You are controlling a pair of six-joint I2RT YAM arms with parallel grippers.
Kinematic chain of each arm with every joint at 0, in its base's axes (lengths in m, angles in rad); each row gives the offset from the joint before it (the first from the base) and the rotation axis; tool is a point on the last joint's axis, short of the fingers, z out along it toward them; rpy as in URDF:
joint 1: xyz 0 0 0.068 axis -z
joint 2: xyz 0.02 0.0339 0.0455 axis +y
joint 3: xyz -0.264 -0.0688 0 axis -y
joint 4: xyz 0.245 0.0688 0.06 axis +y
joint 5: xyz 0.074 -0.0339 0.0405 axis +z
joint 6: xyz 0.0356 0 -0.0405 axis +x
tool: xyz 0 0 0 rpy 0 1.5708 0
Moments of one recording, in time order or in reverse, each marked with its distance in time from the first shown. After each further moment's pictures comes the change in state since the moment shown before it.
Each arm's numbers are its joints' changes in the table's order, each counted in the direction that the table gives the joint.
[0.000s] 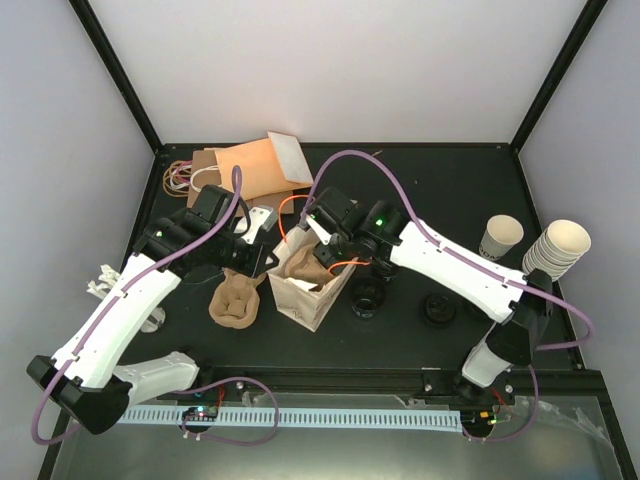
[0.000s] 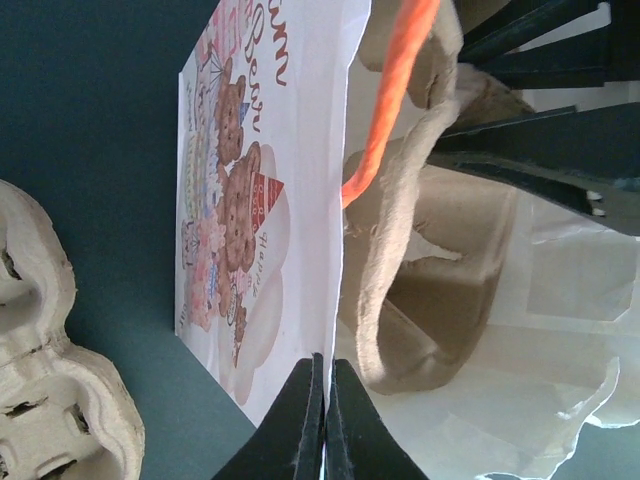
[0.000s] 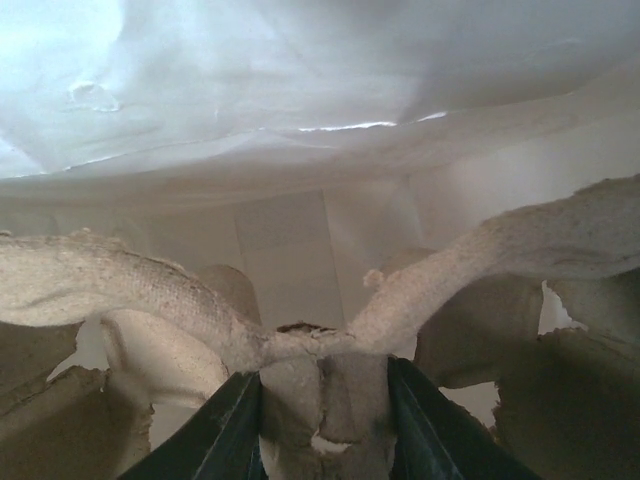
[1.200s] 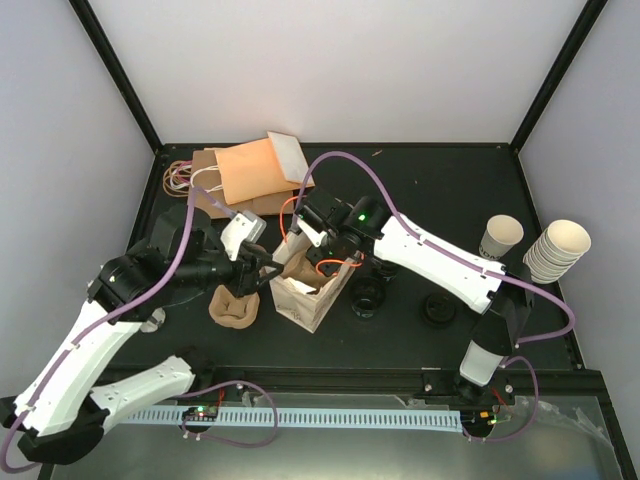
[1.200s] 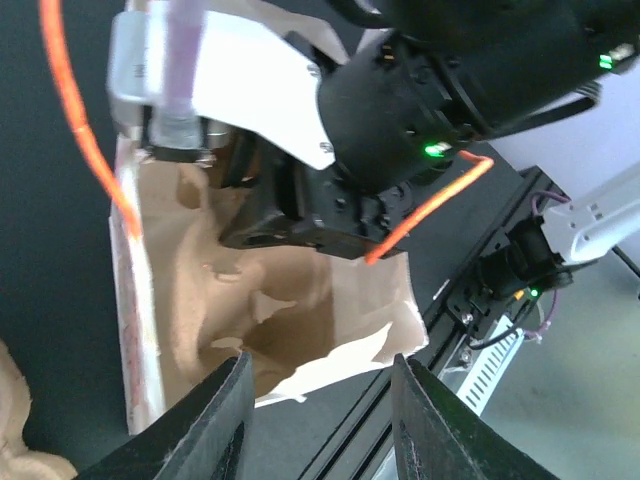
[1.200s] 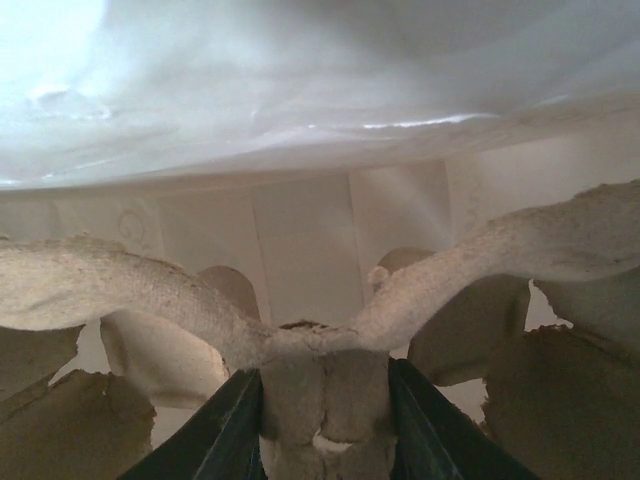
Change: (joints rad) left arm 0.114 -0.232 -0.006 -0.119 -0.006 0.003; right arm -0.004 0.106 0.069 0.056 0.052 0.001
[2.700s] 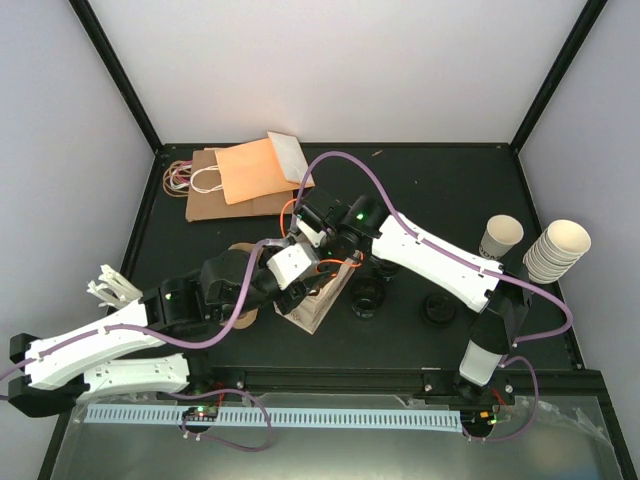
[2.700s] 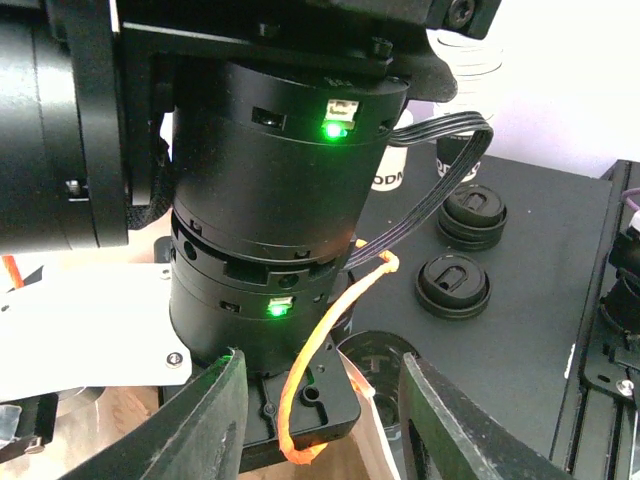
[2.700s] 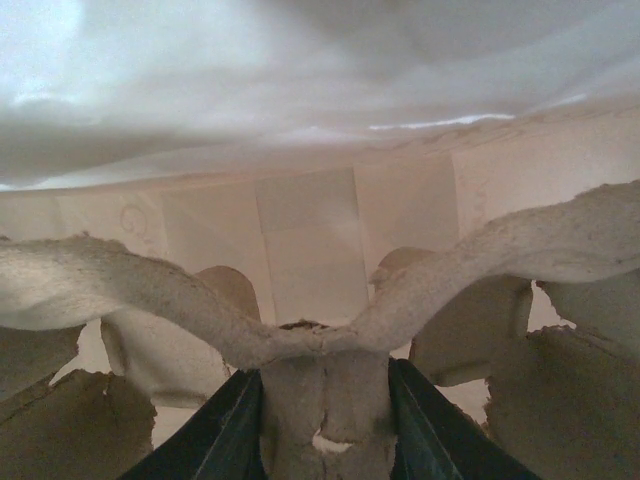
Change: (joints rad) left arm 0.552 -0.002 -0.259 -0.558 0.592 0.256; right arm 0.000 0.015 0.019 0.022 0.020 0.004
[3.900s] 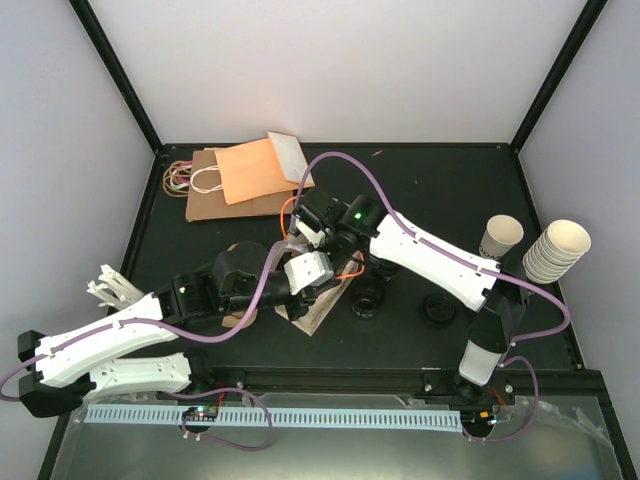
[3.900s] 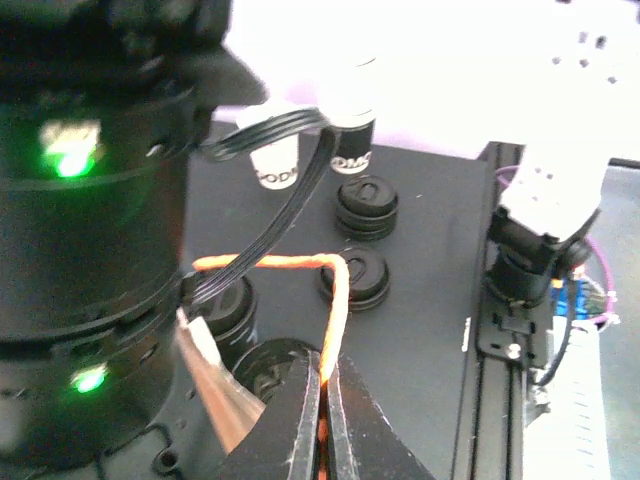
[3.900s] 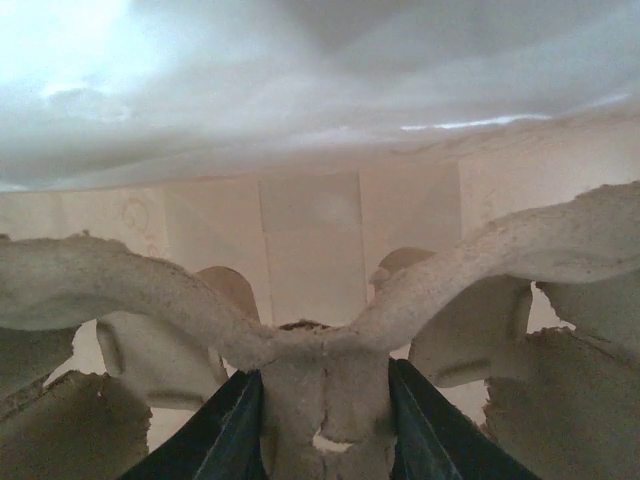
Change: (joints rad) left arm -0.046 0.064 0.002 -0.027 -0.260 0.022; right arm 0.000 0.008 0.011 0.015 0.005 0.000
